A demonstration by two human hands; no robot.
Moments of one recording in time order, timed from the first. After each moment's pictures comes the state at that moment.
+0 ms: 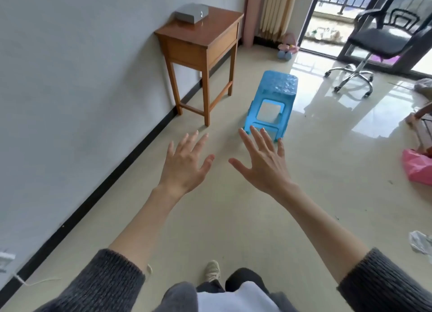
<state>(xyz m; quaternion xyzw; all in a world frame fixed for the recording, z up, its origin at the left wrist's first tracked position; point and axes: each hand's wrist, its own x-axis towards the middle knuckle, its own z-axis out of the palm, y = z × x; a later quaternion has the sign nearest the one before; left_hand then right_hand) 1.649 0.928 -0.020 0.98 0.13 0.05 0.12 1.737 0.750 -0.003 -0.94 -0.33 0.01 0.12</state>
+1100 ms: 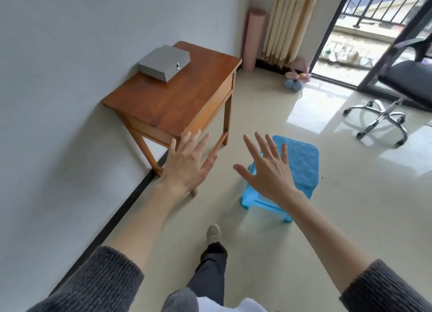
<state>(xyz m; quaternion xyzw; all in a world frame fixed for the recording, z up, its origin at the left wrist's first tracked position) 2.318 1.180 -0.025 0.99 0.13 0.02 0.11 2.400 0.993 -0.025 -0.94 -0.32 0.04 0.11</state>
